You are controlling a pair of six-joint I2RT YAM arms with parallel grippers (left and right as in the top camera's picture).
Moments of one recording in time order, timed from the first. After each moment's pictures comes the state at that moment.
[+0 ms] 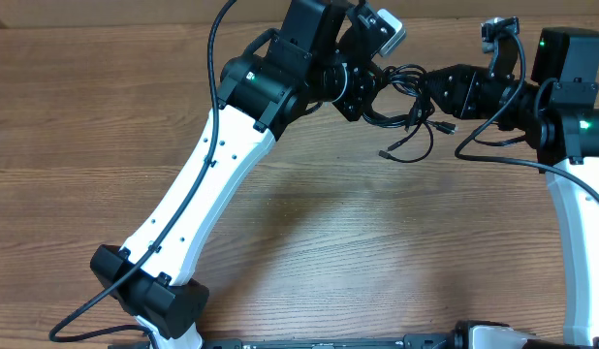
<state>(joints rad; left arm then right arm) -0.59 1.86 2.07 -0.88 0.43 0.09 -0.06 1.44 1.50 -0.80 -0.67 0.17</state>
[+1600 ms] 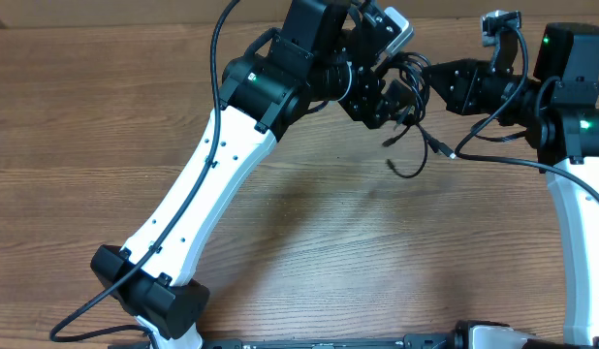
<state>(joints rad) -0.59 1.86 2.07 -0.83 0.50 0.08 -0.06 1.44 1.50 -0.74 -0.72 0.17</state>
